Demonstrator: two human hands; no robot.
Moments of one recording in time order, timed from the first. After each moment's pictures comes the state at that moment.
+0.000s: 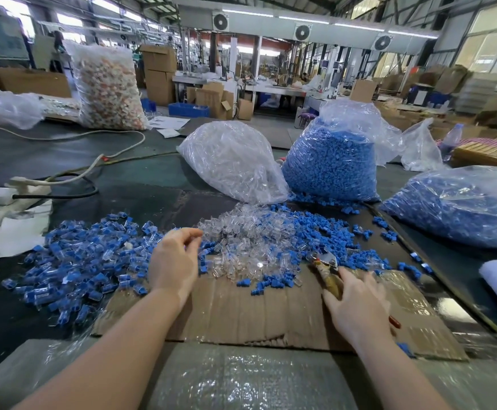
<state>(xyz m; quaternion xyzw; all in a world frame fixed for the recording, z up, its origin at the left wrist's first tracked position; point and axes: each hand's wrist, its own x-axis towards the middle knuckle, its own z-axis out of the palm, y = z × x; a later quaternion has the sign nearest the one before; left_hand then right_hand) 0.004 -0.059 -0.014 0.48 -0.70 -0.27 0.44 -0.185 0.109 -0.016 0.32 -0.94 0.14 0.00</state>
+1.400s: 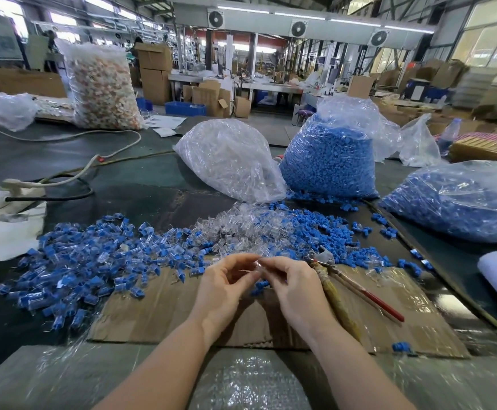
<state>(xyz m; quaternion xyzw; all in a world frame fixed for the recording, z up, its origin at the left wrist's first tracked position) -0.027 -0.011 -0.030 0.27 -0.63 -0.62 0.38 -0.134 0.064 -0.013 0.51 -0.75 0.41 -0.07</state>
